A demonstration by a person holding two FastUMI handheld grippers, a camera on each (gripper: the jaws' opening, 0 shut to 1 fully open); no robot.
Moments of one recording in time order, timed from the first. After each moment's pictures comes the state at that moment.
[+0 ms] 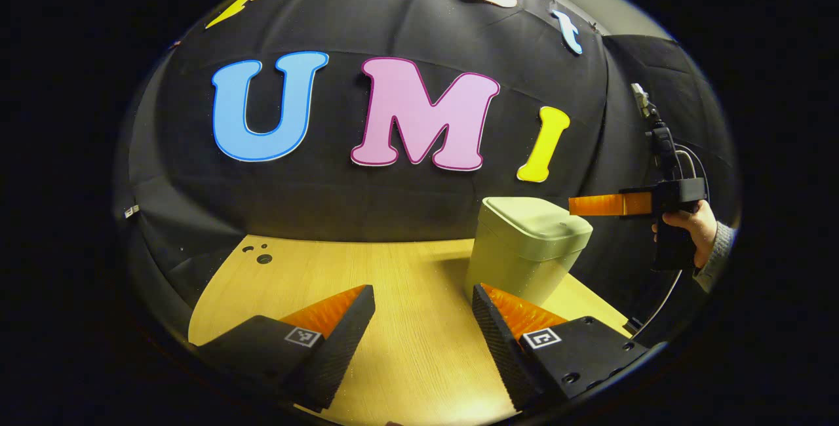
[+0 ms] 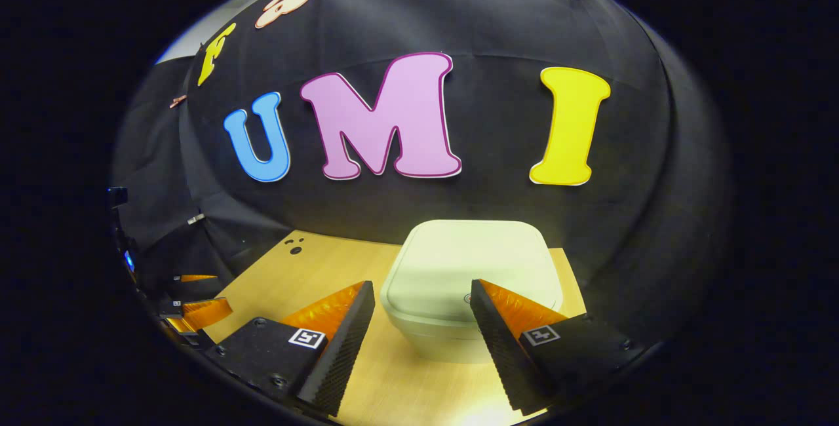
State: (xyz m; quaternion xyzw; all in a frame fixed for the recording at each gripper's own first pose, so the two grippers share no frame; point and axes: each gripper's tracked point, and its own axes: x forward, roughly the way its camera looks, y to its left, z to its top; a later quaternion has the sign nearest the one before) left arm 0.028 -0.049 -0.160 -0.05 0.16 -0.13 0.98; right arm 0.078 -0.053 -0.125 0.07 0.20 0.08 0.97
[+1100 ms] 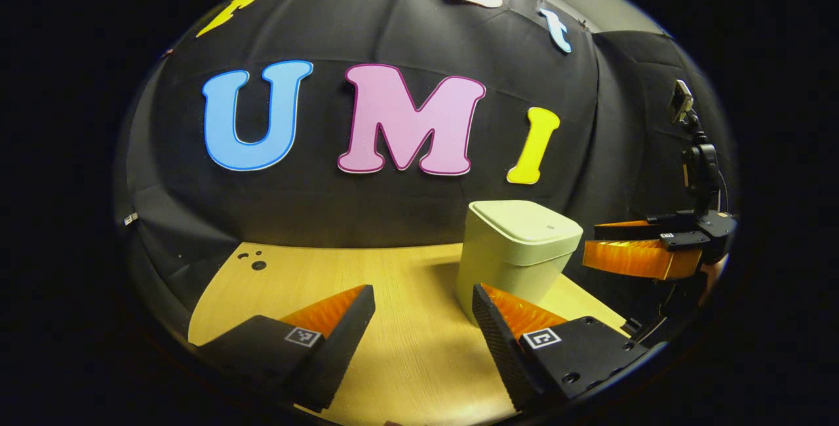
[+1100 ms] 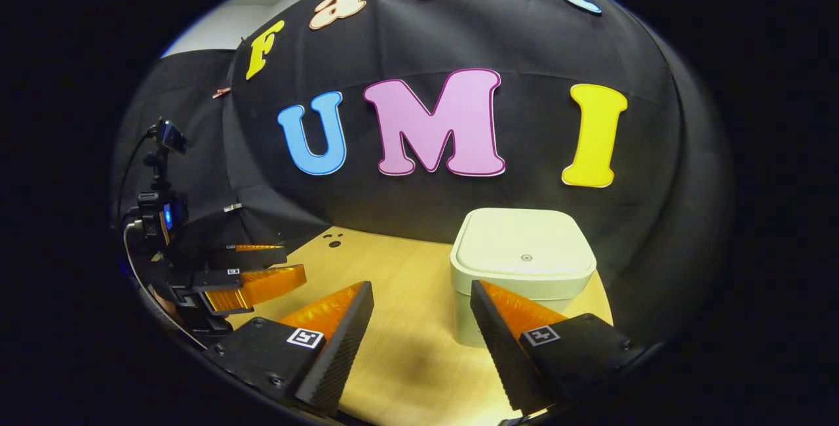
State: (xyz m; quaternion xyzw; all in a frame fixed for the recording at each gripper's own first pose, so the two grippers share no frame) left arm 0.023 -0.071 -0.151 -0.04 0.15 -0.14 0.98; right arm 0.002 0.006 -0.136 0.06 0.17 0.14 0.97
